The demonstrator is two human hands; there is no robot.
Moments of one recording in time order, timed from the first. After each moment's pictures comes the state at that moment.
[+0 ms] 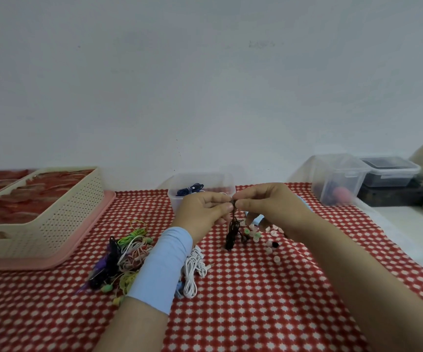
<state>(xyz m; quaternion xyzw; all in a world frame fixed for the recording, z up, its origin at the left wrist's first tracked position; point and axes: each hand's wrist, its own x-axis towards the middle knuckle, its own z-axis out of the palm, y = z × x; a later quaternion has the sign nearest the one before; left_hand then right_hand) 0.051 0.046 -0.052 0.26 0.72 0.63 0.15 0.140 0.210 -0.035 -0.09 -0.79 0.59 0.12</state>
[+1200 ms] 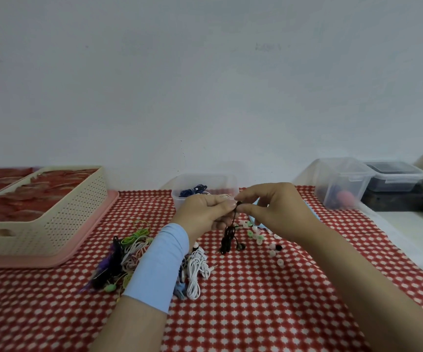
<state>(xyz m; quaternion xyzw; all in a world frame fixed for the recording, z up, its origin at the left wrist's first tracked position) 0.041 0.042 -0.049 0.25 0.67 0.65 0.25 0.142 0.204 -0.036 0.01 -0.89 0.37 0.25</state>
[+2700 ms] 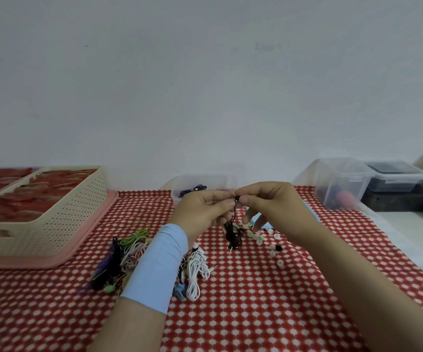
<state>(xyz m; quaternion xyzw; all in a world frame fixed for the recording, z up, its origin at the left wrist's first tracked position) 0.048 0.039 -0.042 0.26 0.66 0.67 0.21 0.141 0.201 -0.035 -0.03 -0.77 0.60 0.20</state>
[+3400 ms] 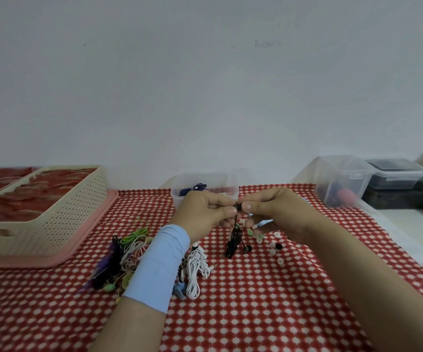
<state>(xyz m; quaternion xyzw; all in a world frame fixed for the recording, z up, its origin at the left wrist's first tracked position) 0.048 0.037 -0.043 0.33 0.73 0.58 0.16 0.143 0.212 -0.034 -0.08 -0.74 0.67 0.04</state>
